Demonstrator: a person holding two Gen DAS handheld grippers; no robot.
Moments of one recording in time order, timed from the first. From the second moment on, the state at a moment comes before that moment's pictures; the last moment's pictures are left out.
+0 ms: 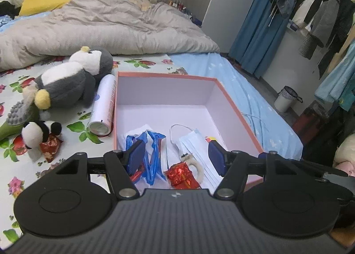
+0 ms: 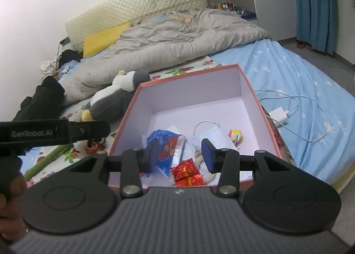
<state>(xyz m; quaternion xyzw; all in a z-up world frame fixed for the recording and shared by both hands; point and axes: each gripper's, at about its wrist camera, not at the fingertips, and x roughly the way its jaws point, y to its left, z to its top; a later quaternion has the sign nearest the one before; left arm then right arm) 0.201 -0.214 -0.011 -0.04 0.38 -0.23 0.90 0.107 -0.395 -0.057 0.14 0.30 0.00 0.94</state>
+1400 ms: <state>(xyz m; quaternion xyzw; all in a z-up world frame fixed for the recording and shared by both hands) 0.020 -0.011 -0.009 -0.11 0.31 -0.08 0.94 0.015 -0.232 -0.056 0.08 0.28 0.15 0.95</state>
